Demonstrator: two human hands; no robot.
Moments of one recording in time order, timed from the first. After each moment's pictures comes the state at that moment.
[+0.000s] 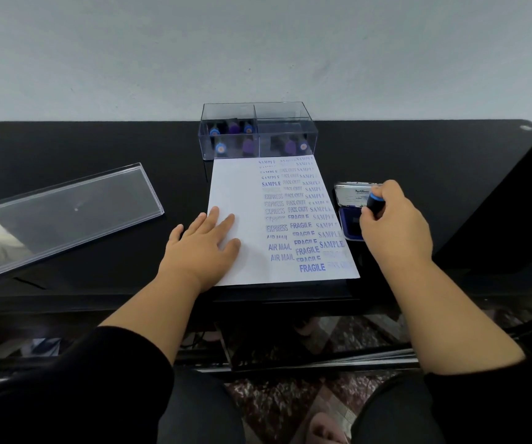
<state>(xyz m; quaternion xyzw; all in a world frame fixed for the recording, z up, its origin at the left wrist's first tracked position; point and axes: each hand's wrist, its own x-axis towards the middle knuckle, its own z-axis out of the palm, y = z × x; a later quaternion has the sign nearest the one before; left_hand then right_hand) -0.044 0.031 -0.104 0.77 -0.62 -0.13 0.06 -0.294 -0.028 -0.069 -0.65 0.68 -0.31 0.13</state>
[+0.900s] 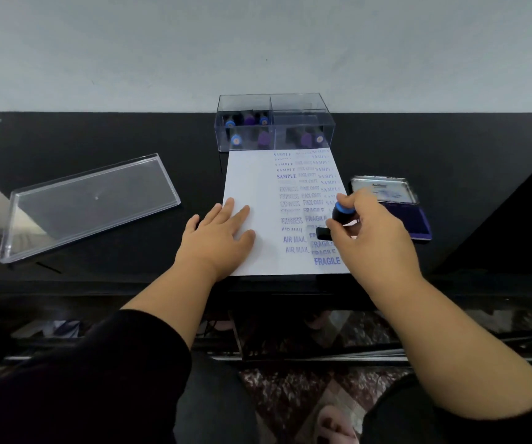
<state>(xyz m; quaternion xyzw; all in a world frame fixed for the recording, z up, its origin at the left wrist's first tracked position) -0.045 0.031 -0.103 0.77 -0.62 -0.14 0.06 -0.258 0.018 -0.063 -0.73 0.57 -0.32 0.19</state>
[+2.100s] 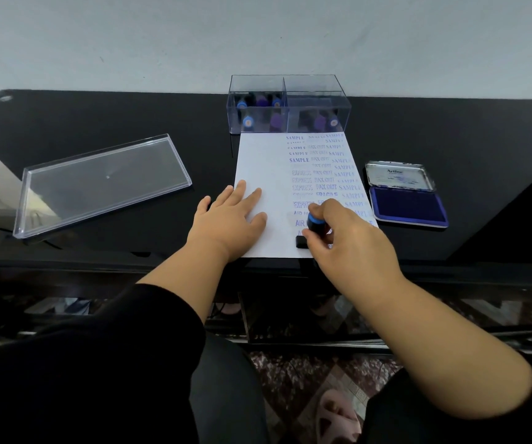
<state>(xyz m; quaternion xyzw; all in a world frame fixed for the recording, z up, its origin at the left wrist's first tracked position) -0.044 0.031 -0.103 0.77 -0.63 -0.14 0.05 -0.231 0.042 -0.075 -0.81 0.52 -0.22 0.16</state>
